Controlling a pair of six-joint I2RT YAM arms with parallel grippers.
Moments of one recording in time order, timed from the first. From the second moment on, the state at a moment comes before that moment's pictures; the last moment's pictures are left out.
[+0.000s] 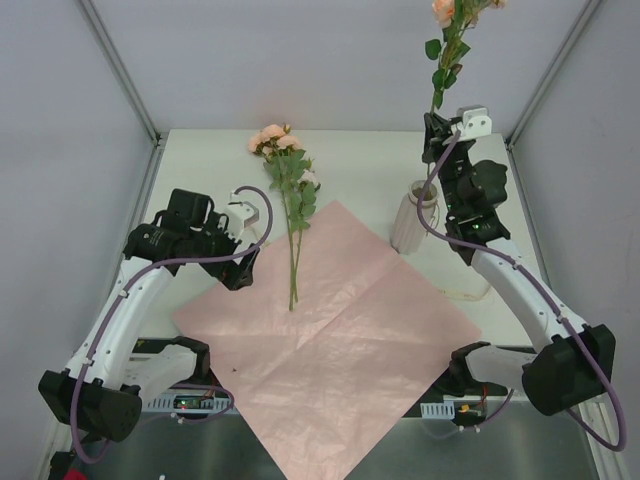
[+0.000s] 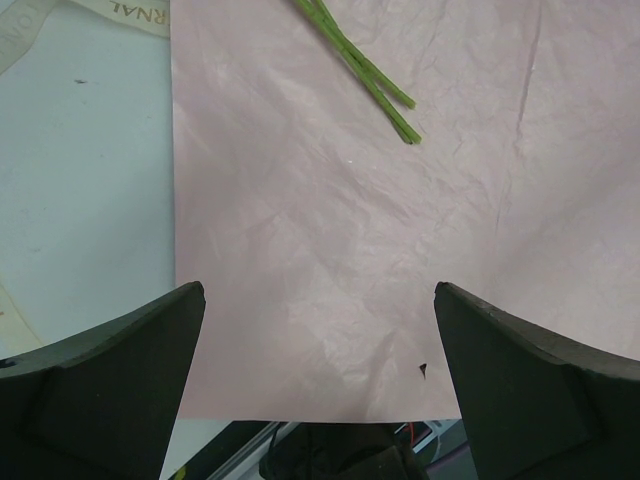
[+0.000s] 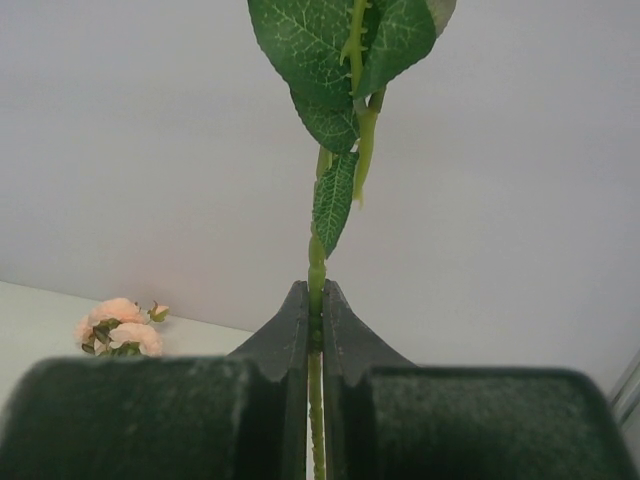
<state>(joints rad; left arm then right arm) -0.26 1.00 1.08 -1.11 0.40 0.32 0.38 1.20 1.04 0.52 0.13 -0.11</state>
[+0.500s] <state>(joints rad) -0.26 1.01 1.09 -1.11 0.40 0.32 0.38 1.11 0.93 0.44 0.12 0.00</state>
